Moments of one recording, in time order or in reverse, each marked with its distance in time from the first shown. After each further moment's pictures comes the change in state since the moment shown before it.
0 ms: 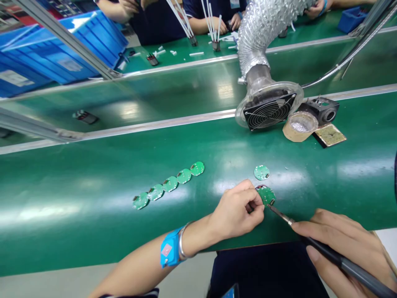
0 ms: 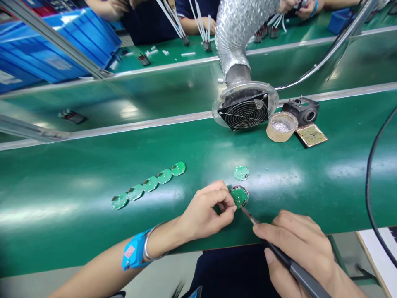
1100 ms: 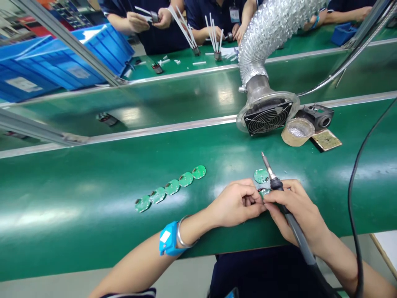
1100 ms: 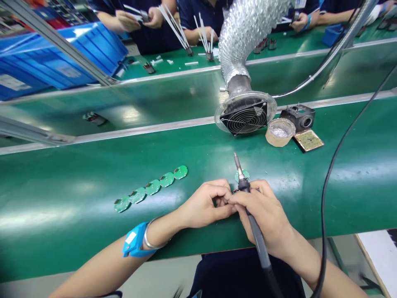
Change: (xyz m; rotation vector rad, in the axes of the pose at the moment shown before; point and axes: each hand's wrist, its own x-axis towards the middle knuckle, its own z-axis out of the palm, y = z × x) left_hand 0.019 -0.002 -0.020 -0.240 -0.250 -0.154; right_hand 0.033 0.019 0.052 0.093 0.098 -0.046
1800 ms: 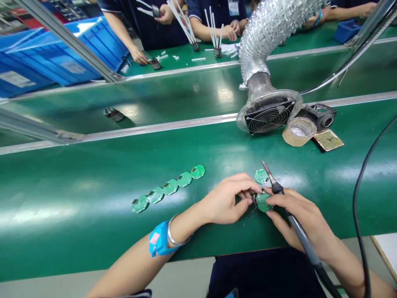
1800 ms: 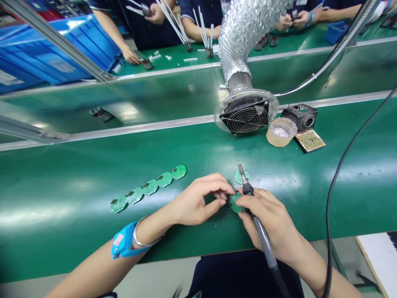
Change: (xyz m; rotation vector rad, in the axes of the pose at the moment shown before) left_hand -0.003 -0.005 -0.018 0.214 -0.017 0.181; right_hand -0.011 0.007 -0.003 0.035 -0.111 0.072
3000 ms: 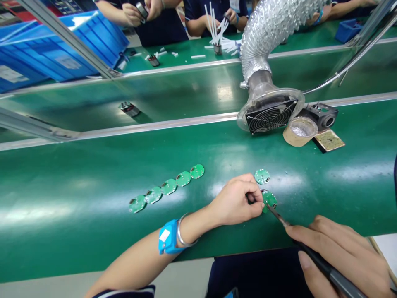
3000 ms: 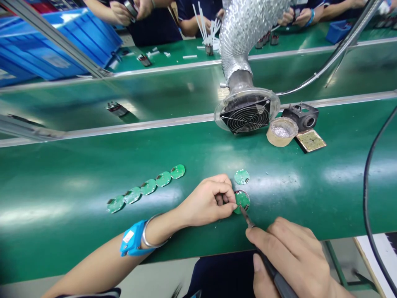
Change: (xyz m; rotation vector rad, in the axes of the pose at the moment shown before) left_hand 0.013 0.006 0.016 -0.062 0.080 -0.186; right_hand -0.020 -0.047 -0.036 -0.212 0.042 0.031
